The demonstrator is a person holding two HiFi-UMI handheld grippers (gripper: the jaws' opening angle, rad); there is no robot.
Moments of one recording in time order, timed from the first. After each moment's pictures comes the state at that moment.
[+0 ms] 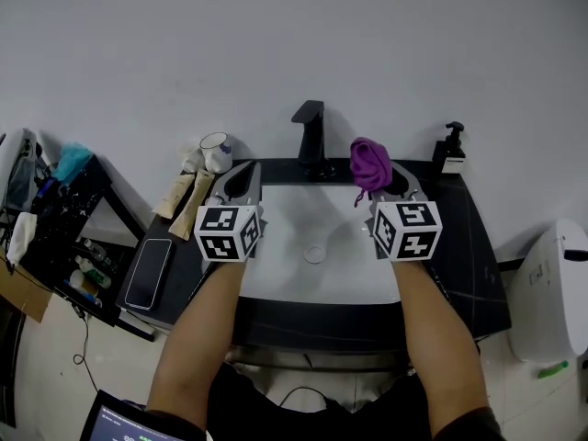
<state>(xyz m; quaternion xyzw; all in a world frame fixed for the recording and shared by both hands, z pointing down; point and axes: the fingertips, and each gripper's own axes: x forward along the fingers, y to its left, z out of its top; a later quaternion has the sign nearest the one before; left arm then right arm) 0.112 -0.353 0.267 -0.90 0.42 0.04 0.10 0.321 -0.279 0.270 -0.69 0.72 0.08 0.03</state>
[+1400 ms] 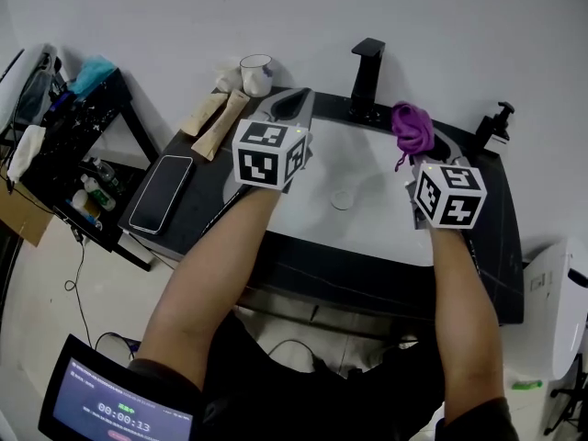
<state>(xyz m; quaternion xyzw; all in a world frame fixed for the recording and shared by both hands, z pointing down) 0.122 -0.351 0.274 -0.91 0.41 0.04 0.08 0.302 -0.284 0.304 -0.66 0.75 0.06 -0.05</state>
